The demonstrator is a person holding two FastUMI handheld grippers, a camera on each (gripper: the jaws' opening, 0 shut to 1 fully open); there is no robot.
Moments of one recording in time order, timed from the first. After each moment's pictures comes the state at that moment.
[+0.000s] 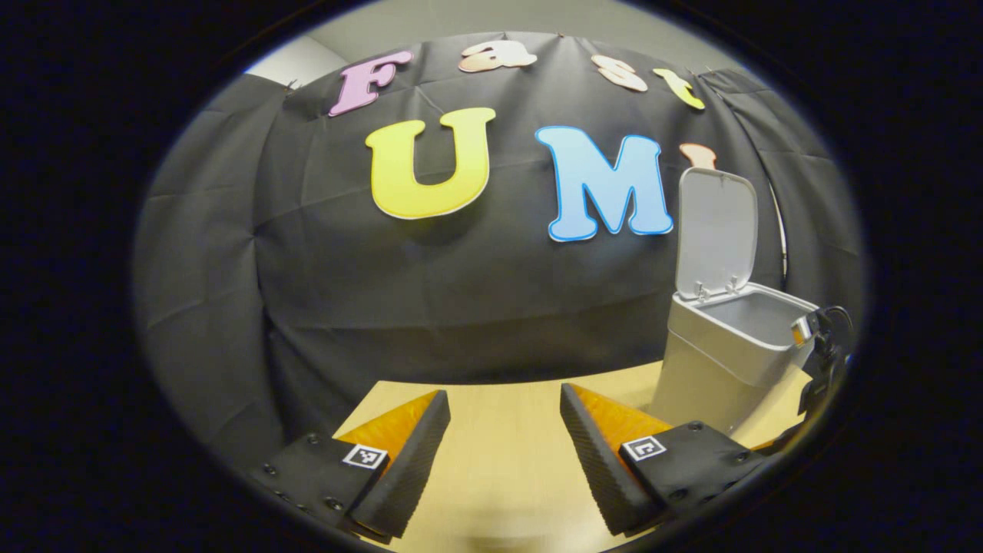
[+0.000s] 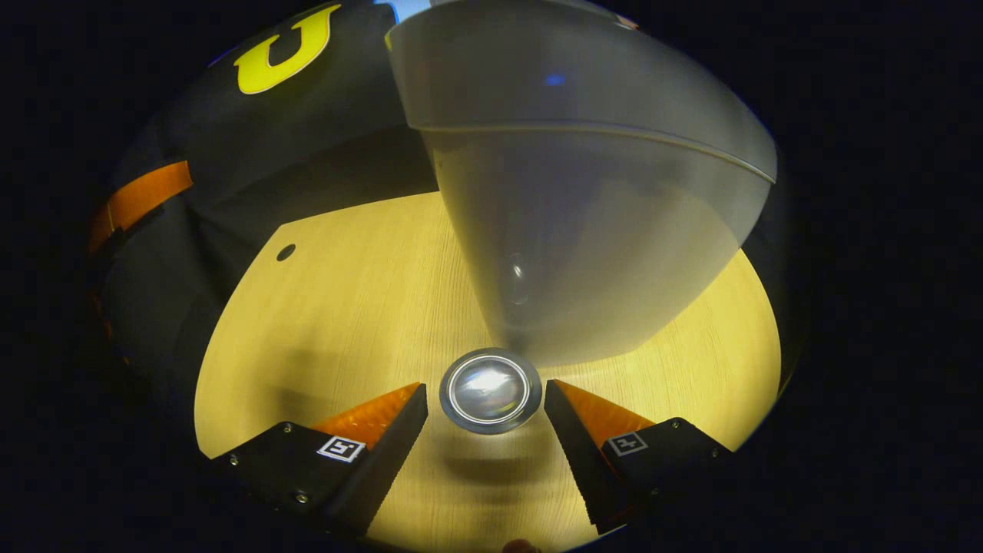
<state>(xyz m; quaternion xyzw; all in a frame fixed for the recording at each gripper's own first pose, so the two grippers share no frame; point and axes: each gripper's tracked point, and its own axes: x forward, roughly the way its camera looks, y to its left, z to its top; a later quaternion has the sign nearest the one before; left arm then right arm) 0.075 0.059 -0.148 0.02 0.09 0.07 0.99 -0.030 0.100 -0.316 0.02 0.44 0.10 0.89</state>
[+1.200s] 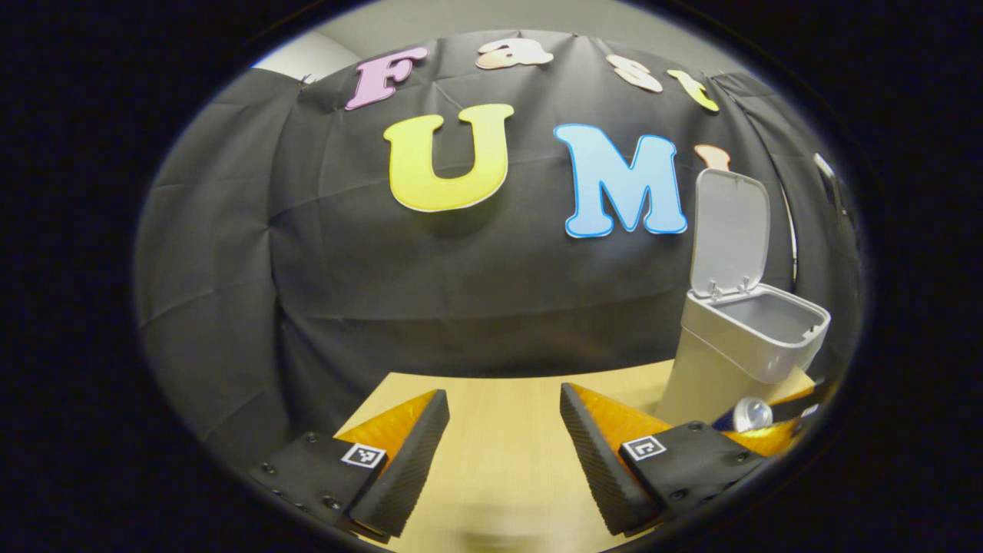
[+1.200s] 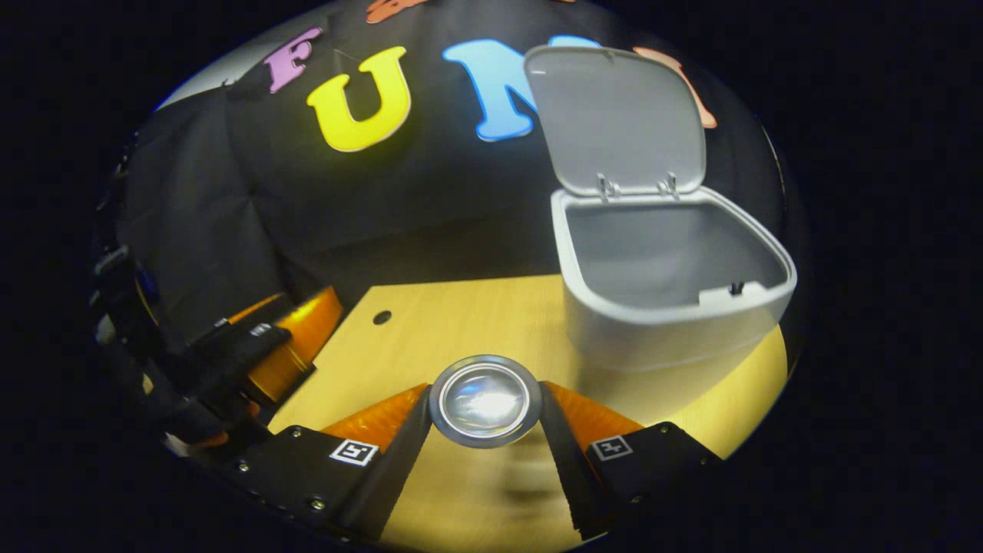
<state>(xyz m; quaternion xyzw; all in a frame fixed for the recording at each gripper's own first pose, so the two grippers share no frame) 0.063 0.070 -0.147 0.01 0.09 0.09 0.99 -0.015 0.163 -0.158 0.07 0.28 0.23 0.93</state>
